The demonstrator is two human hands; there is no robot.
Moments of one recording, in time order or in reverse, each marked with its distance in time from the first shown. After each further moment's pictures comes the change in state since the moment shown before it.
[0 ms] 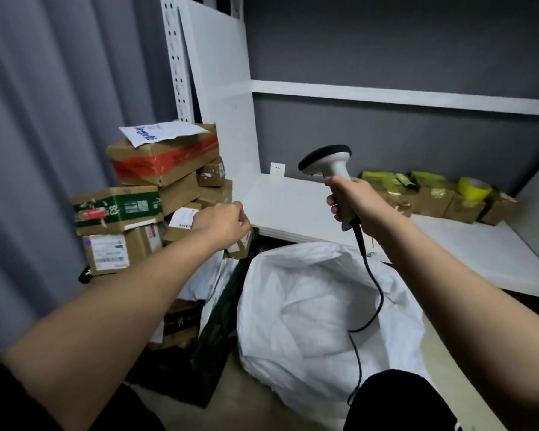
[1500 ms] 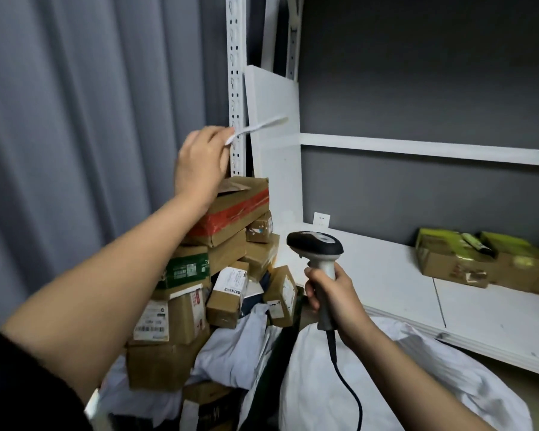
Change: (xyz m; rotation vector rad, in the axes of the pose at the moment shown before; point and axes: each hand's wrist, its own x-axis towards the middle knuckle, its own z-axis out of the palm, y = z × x) left_hand 0.112 -0.122 -0.125 -0.087 0.942 0.144; right_hand 0.034 0.040 0.146 0.272 -0.190 -0.133
